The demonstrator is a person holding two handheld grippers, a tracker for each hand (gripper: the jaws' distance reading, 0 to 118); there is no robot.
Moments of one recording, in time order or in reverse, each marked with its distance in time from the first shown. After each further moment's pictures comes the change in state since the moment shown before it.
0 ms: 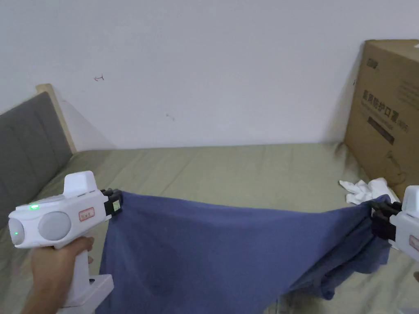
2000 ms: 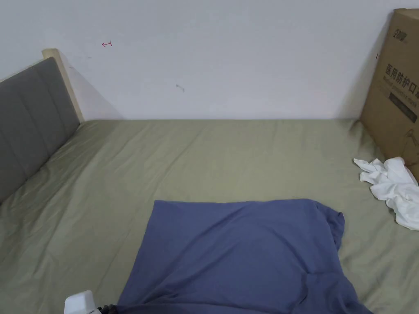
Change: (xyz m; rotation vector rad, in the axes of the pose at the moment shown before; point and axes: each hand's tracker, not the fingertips) left arm -0.077 -0.278 0.019 -0.396 0.142 0.202; right arm -0.021 -0.243 0.052 -0.385 0.179 -0.264
